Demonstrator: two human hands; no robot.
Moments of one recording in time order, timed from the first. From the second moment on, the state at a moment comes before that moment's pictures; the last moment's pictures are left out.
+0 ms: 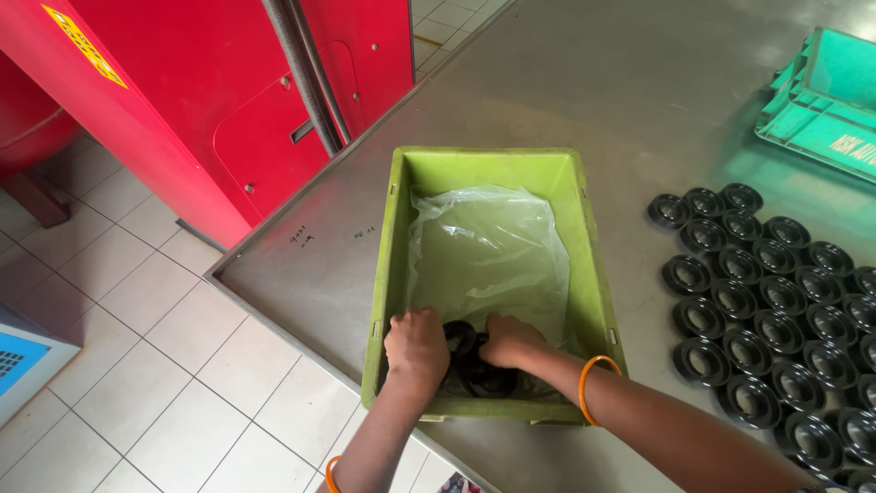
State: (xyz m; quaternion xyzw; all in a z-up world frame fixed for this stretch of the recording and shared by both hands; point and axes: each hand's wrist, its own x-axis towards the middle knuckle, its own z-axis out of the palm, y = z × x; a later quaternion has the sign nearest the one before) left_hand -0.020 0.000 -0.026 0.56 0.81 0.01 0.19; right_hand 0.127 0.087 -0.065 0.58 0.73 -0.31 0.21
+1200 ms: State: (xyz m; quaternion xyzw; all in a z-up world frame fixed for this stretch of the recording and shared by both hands) left_hand -0.043 0.035 -0.108 0.55 0.76 0.06 0.34; right_hand 0.177 0.090 -0.104 0.09 0.99 0.00 0.11
